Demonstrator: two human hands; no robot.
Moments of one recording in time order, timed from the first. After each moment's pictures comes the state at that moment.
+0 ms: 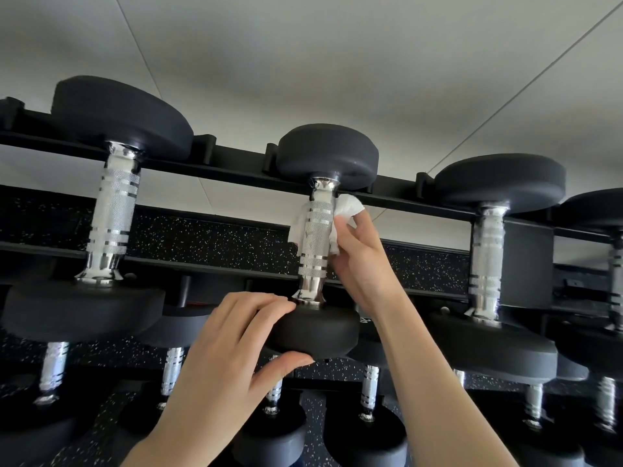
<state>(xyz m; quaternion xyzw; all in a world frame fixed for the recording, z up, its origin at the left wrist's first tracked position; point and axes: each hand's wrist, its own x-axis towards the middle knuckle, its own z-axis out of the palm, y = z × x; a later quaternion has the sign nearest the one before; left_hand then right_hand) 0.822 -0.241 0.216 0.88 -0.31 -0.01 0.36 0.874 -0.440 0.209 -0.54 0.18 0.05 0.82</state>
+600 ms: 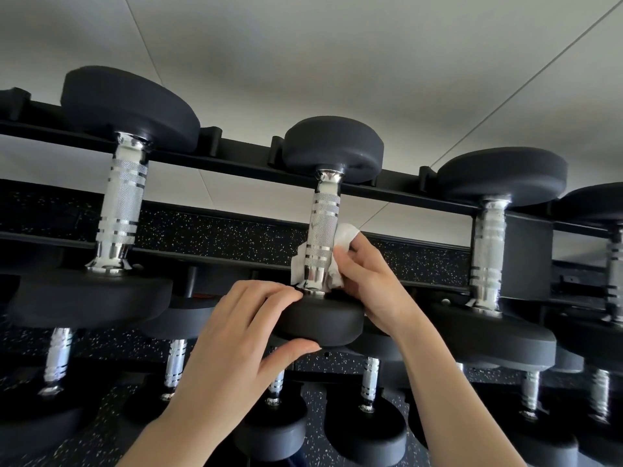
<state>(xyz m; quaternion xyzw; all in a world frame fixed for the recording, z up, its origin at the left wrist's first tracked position) 0.823 -0.241 0.218 0.88 -0.31 0.00 0.36 0.840 -0.443 0.211 -0.63 0.18 0.14 0.74</state>
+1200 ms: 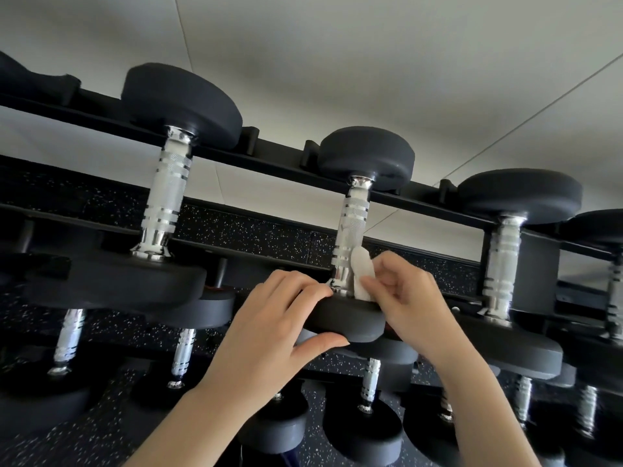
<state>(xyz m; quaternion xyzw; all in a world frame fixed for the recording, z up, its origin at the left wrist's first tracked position) 0.831 -0.239 0.216 0.87 -0.33 -0.01 0.37 0.816 -0.439 0.246 -0.87 0.13 0.11 0.46</state>
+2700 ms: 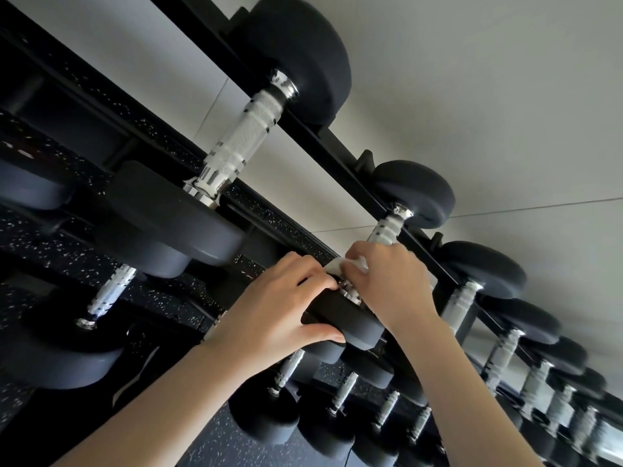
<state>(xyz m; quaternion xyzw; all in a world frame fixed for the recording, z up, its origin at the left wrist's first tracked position) 0.833 -0.231 0.181 0.79 -0.23 -0.02 0.57 0.885 -0.373 0.281 -0.97 -0.01 0.22 -0.14</state>
